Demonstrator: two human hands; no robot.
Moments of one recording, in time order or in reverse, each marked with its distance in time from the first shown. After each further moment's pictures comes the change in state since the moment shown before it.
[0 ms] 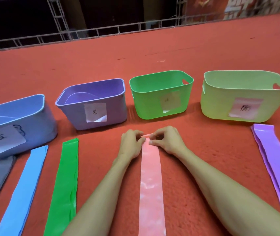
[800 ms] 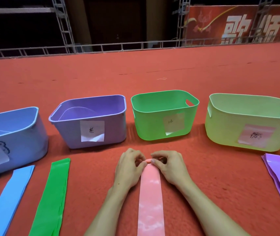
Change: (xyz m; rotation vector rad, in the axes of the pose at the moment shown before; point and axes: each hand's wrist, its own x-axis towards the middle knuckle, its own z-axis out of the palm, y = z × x) left_hand 0.012 -0.019 0.012 -0.086 0.097 0.114; right_hand 0.004 -0.002 0.007 0.065 0.125 0.029
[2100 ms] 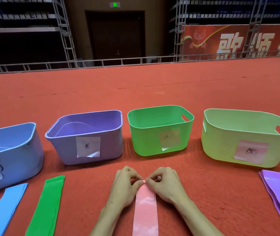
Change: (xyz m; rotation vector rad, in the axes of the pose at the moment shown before) left_hand 0.001 -0.001 -0.001 0.015 -0.080 -0.006; right_hand 0.000 -0.008 -0.005 -0.058 -0.084 0.069
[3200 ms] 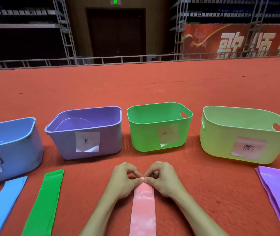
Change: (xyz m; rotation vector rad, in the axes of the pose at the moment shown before) left_hand 0.004 0.002 -0.006 -0.147 -0.026 0.015; right_hand 0.002 -0.001 -0.004 0.024 -0.040 -0.084
